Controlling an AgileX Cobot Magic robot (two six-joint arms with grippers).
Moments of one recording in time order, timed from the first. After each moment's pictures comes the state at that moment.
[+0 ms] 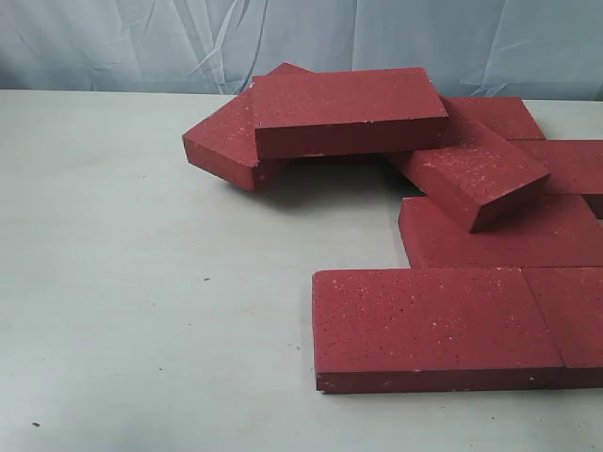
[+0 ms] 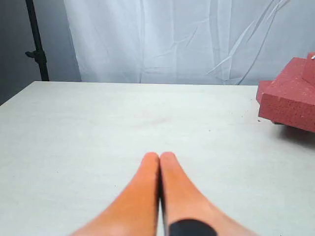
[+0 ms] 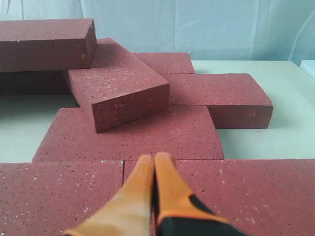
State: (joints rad) left arm 0.04 0.01 0.00 -0.02 0.23 -0.02; right arm 0.02 0.01 -0.01 -0.01 0.36 0.02
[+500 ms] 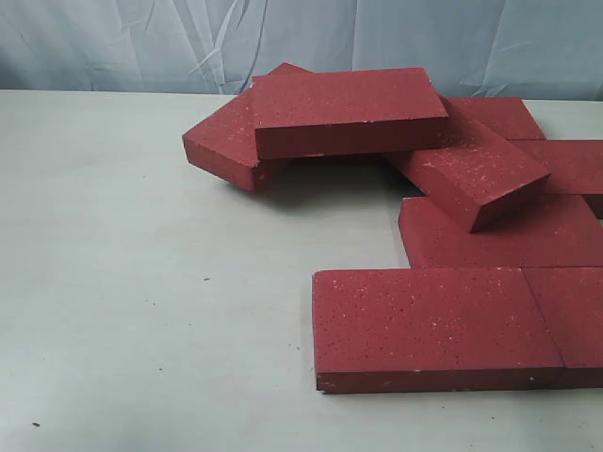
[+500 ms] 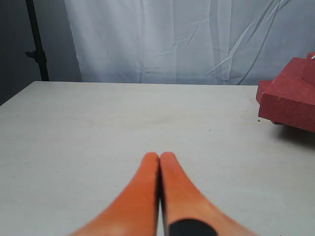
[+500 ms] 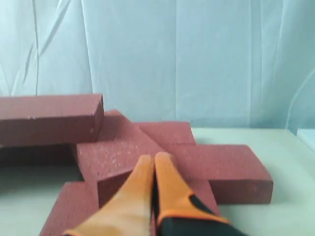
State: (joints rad) left arm 0.04 0.01 0.00 -0.02 0.23 -0.02; right arm 0.02 0.01 -0.01 -0.01 0.12 0.02
